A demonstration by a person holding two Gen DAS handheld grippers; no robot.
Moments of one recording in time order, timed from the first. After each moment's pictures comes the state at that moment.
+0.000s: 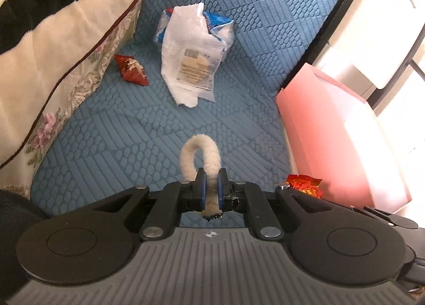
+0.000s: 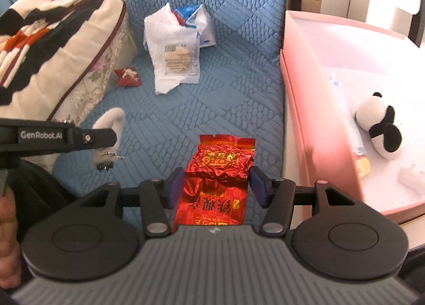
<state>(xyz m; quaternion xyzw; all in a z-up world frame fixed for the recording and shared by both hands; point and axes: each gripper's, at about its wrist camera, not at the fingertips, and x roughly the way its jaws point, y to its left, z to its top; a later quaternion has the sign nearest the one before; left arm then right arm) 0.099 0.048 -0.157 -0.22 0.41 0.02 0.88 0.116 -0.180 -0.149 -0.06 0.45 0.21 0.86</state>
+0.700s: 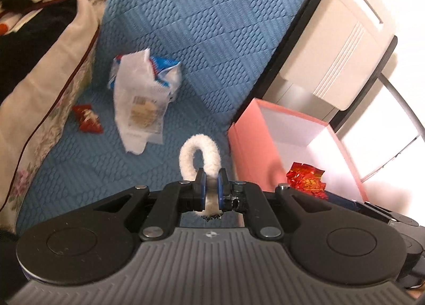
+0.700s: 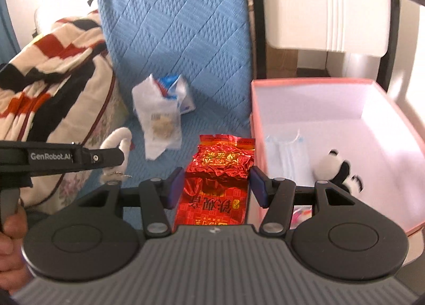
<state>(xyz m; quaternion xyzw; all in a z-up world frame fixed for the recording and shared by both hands) 0.128 0.015 -0.084 -0.22 0.37 -0.02 0.90 0.137 -0.221 -0.057 -0.02 0.38 0.20 0.90</state>
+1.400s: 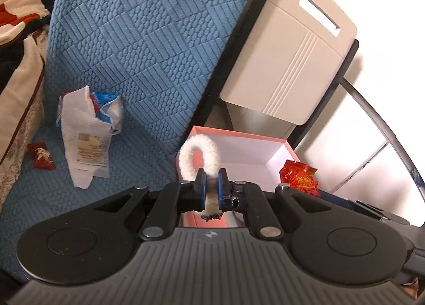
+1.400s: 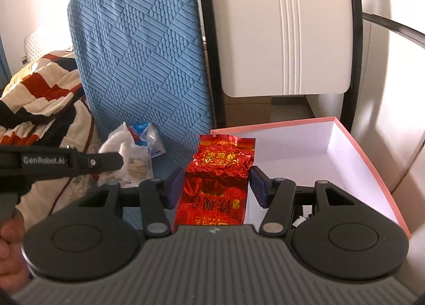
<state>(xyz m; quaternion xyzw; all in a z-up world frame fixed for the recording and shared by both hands) 0.156 -0.051 -0.038 -0.21 0.33 -0.07 0.92 0.160 -0.281 -0.005 -0.01 0.33 0.17 0.93</state>
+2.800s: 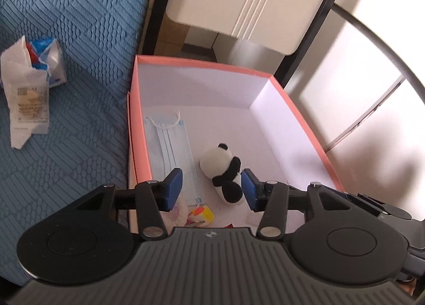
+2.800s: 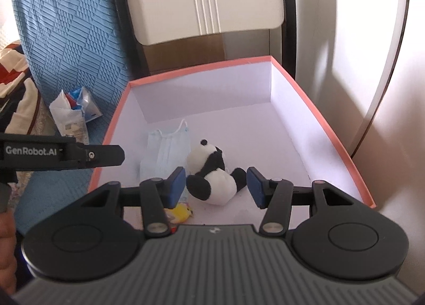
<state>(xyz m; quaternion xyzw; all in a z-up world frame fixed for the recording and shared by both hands) 0.207 -0.186 -0.108 -0.16 0.41 -0.10 0.89 0.184 -0.394 -0.077 0.00 0.39 0.12 0.91</state>
